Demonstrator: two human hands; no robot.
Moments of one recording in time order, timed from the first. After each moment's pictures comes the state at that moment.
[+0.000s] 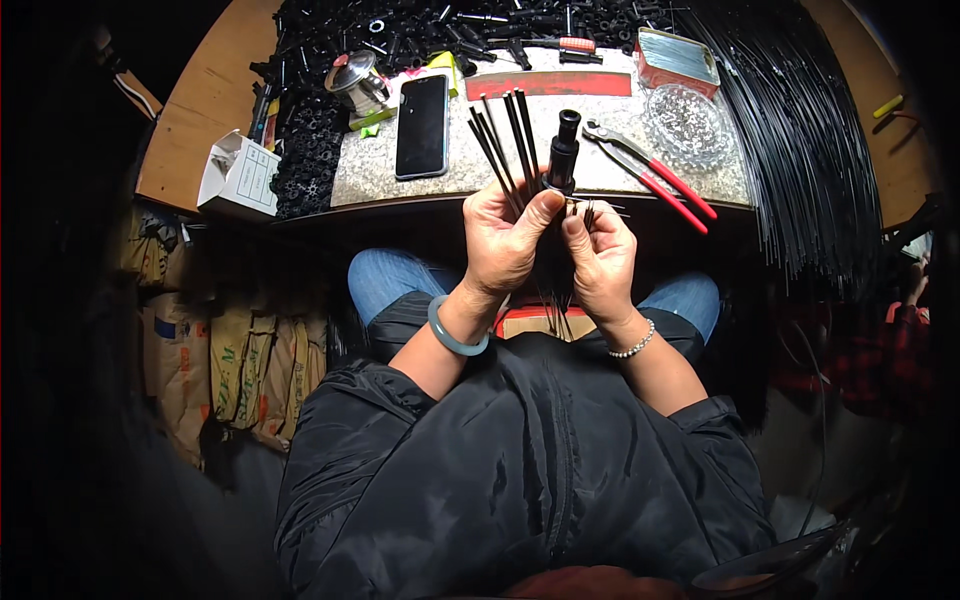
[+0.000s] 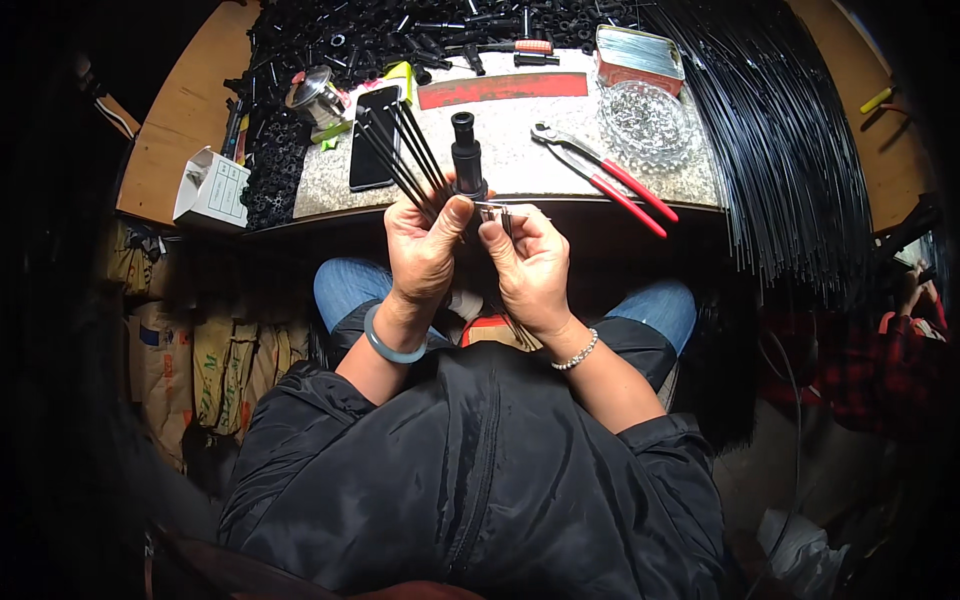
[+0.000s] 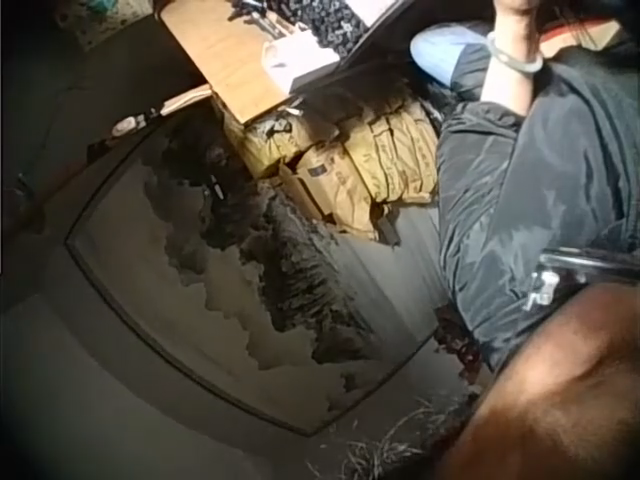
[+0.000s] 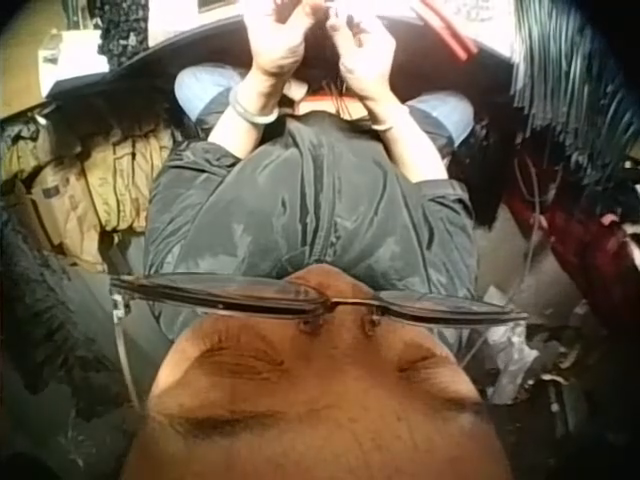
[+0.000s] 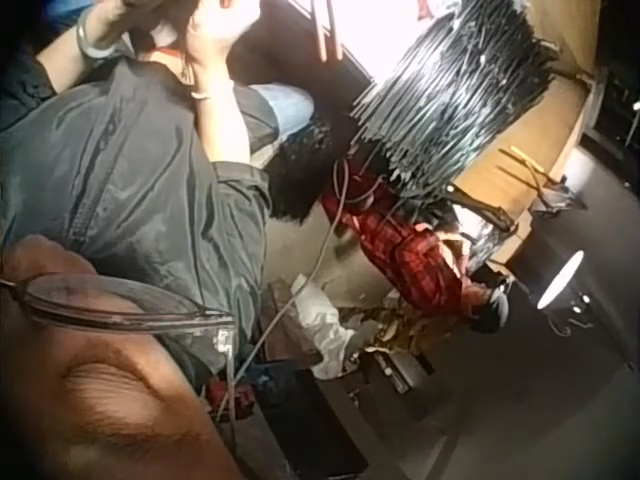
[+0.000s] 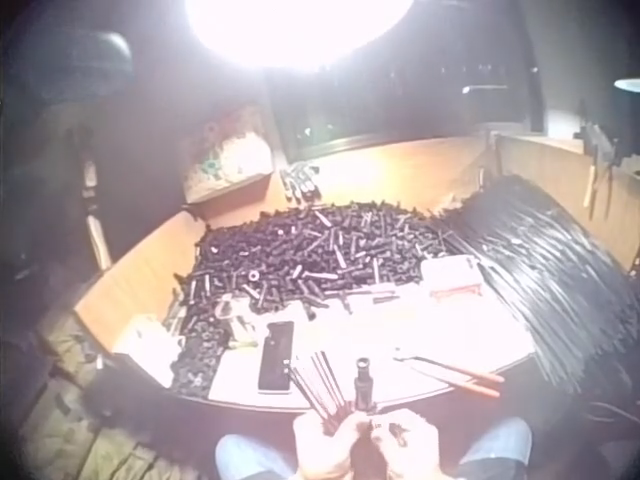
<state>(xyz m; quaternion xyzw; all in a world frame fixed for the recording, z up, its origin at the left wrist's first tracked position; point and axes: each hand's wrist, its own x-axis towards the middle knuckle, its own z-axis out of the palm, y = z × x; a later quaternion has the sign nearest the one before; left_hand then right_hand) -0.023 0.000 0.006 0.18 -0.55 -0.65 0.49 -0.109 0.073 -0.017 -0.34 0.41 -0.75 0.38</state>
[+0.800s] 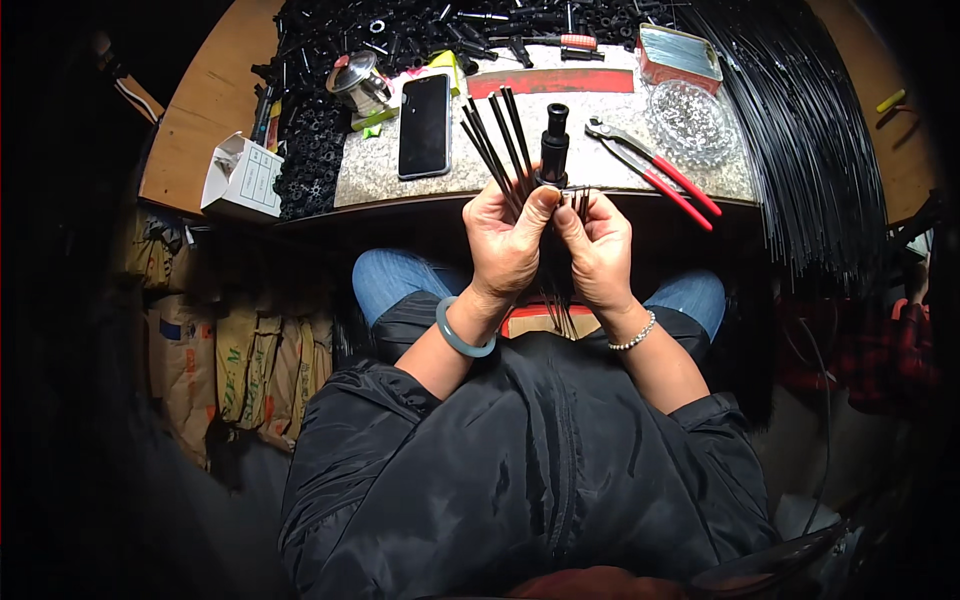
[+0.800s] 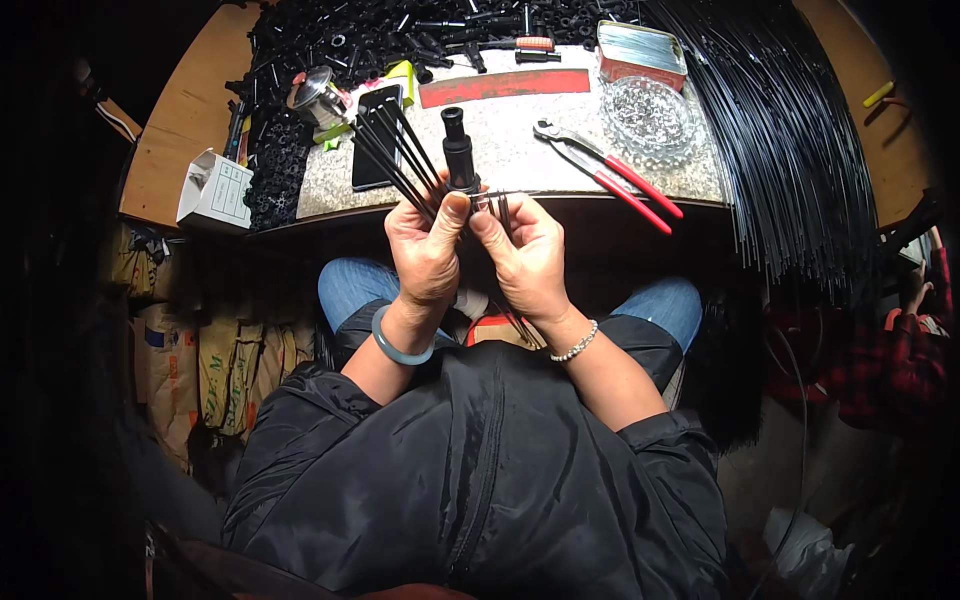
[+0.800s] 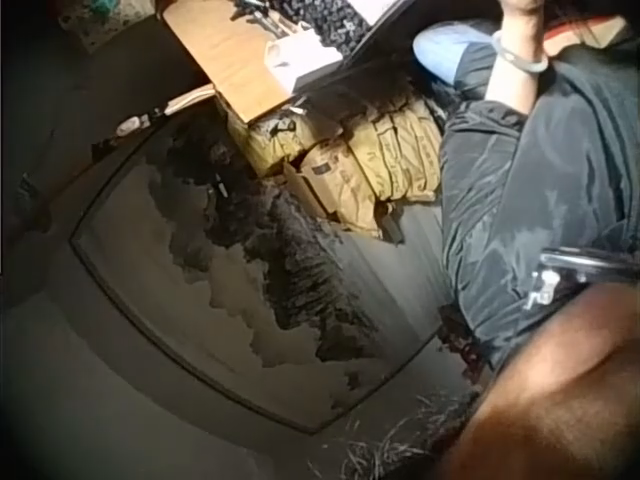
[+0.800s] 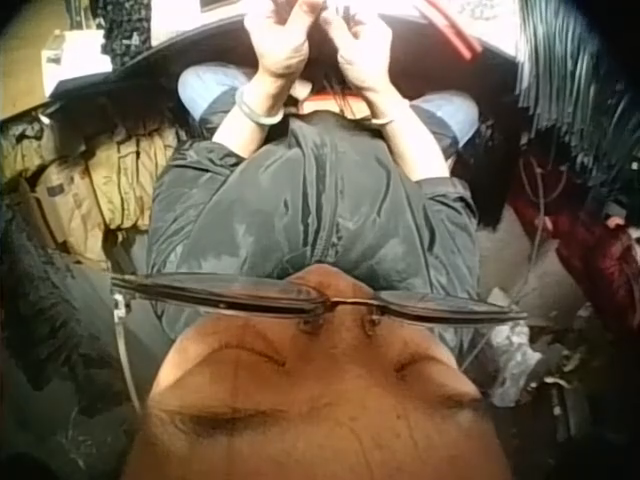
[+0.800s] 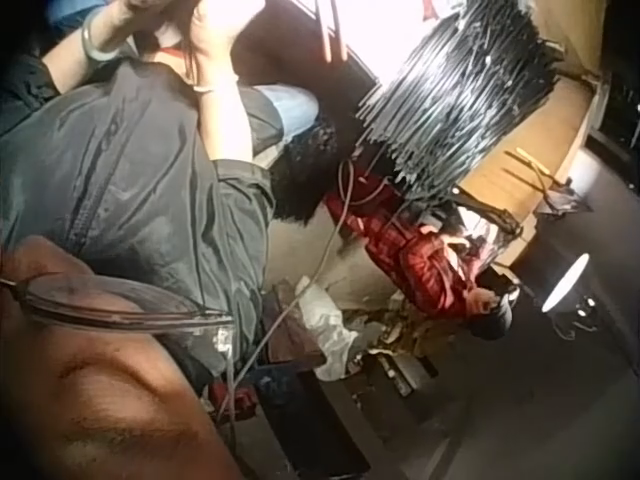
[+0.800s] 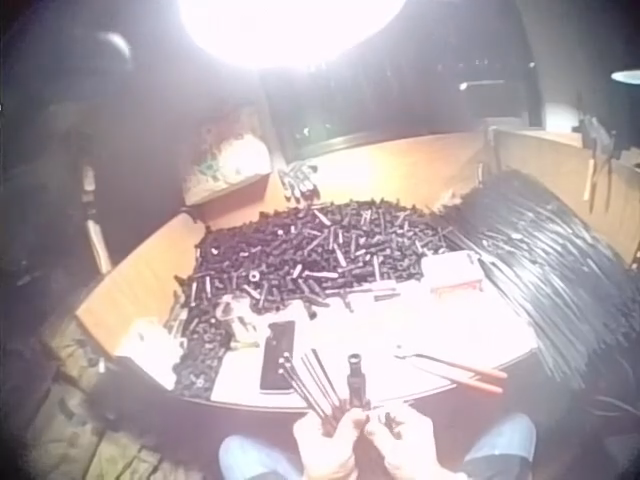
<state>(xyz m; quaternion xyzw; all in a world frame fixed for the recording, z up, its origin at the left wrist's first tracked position) -0.025 0.003 -0.001 0.21 -0.55 -0.61 0.54 -0.109 0.062 -0.022 -0.34 0.38 -0.76 0.40</state>
